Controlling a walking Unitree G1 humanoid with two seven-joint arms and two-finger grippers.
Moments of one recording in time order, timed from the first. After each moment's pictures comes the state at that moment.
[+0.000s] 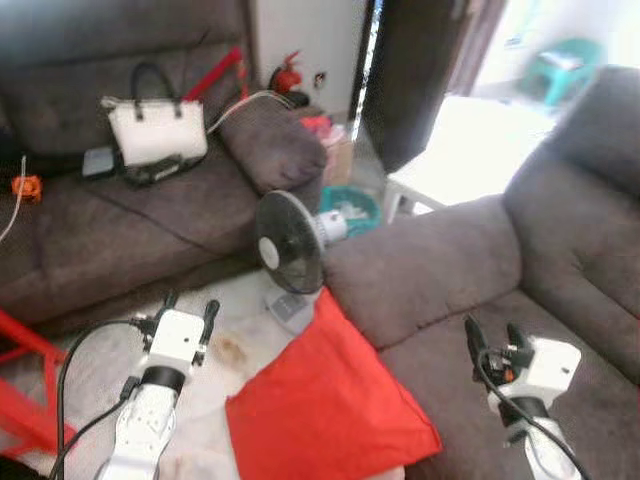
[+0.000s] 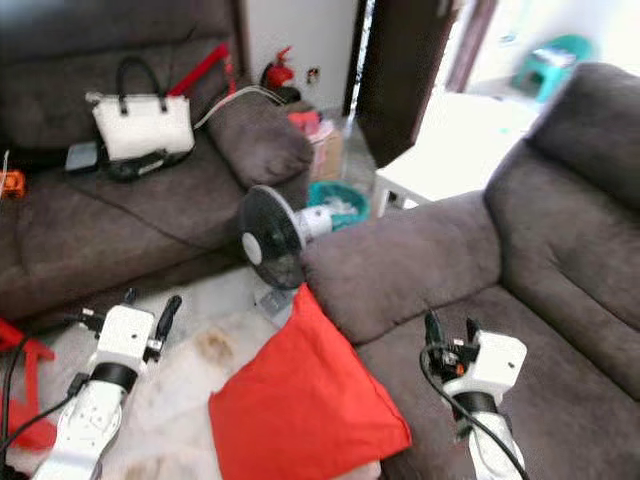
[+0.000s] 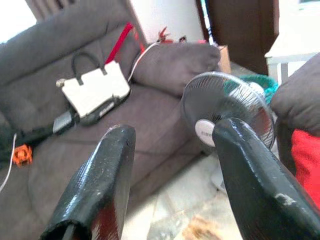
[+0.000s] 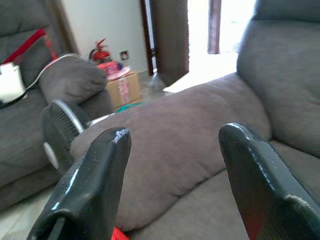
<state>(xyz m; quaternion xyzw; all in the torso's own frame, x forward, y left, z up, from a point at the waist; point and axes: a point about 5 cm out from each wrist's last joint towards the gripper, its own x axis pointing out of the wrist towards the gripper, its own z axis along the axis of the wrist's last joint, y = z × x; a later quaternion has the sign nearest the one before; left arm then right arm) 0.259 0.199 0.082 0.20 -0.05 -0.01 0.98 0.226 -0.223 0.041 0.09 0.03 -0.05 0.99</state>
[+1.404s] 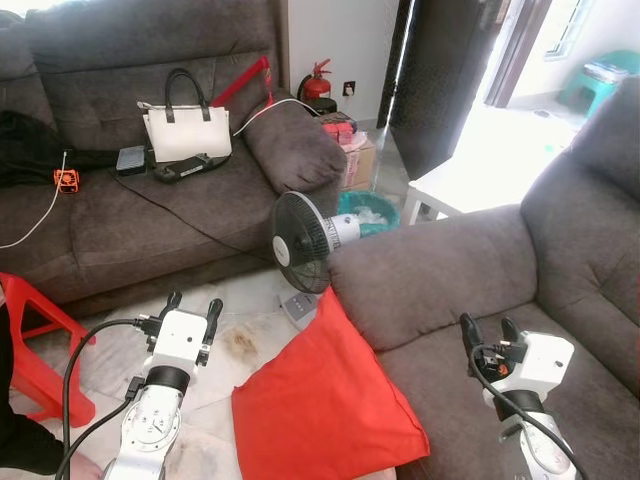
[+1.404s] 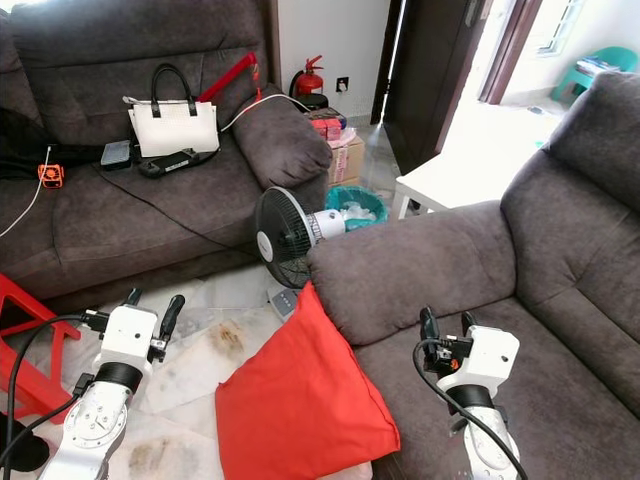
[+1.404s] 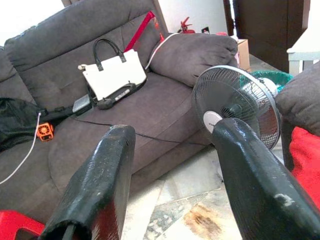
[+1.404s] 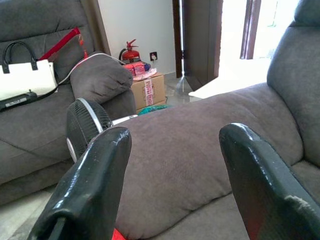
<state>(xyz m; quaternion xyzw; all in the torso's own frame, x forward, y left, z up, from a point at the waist) 0.258 0.193 0.078 0.18 -0.04 -0.01 0.98 0.240 -0.215 0.051 0.08 0.01 -0.03 1.00</state>
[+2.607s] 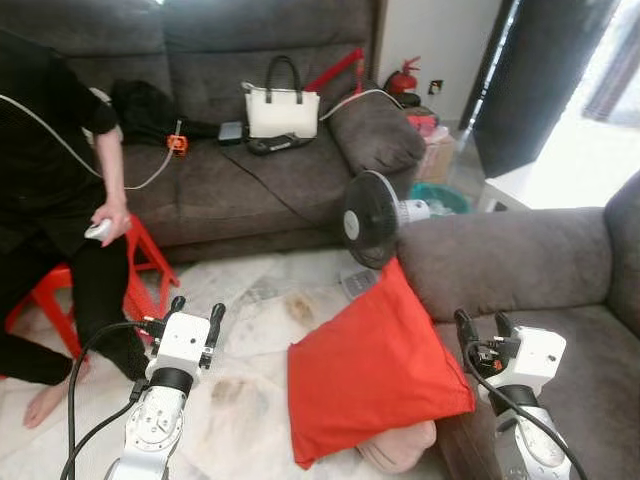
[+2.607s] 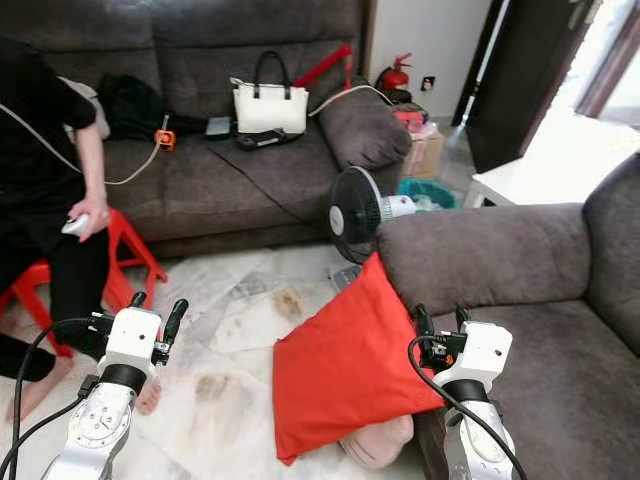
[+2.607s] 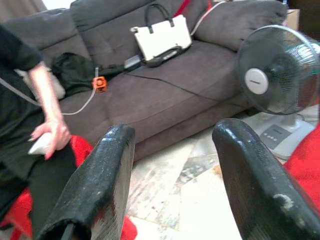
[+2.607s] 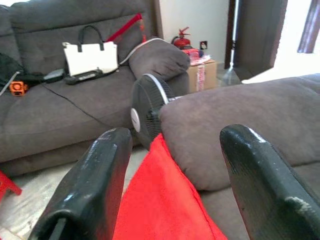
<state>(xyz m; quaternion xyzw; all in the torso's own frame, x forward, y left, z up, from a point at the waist) 0.260 0.191 0.073 0.18 -0.03 -0.02 0.98 0.243 -0.214 0.049 0.07 0.02 -0.02 1.00</state>
